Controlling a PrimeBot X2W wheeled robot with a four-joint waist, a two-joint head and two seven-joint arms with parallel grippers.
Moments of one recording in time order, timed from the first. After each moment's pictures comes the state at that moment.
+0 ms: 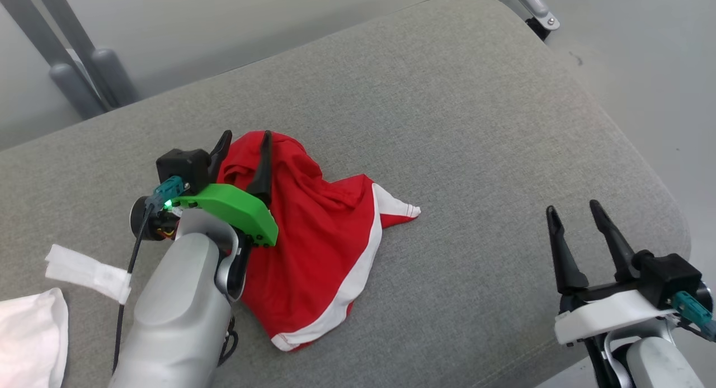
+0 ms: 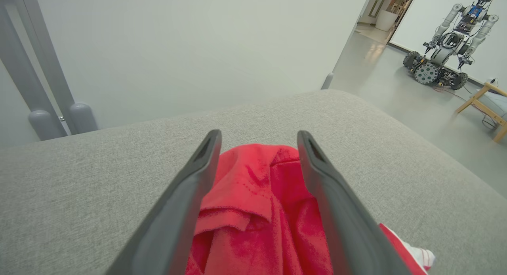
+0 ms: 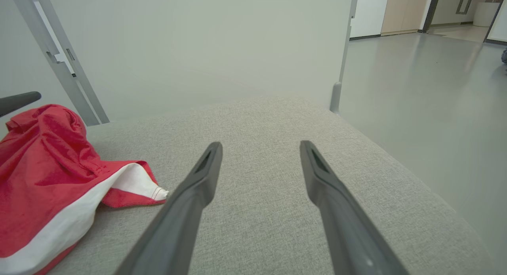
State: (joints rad) left arm -0.66 0.06 -0.34 0.82 -0.46 -0.09 -0.24; right arm -0.06 -0.15 0.07 0.11 0.24 0.13 -0.26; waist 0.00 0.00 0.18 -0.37
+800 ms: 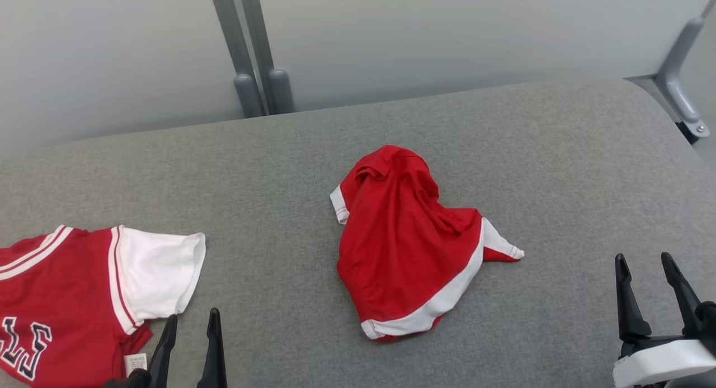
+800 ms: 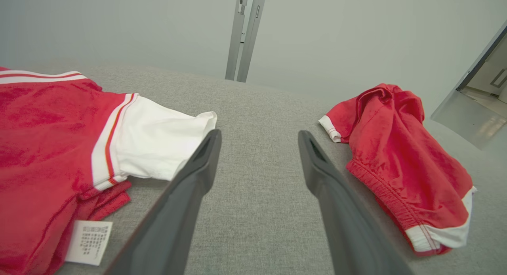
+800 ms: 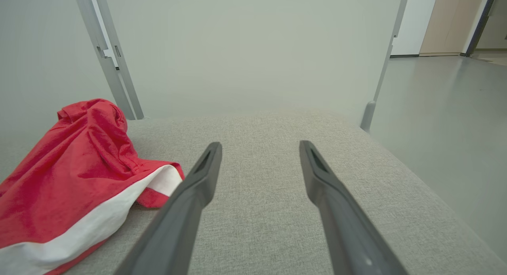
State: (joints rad) left arm 0.18 0.05 -0.06 0.11 -0.35 -0.11 -0.26; right arm 0.12 -0.18 -0.11 0.07 0.21 0.13 -0.26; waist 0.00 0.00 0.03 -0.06
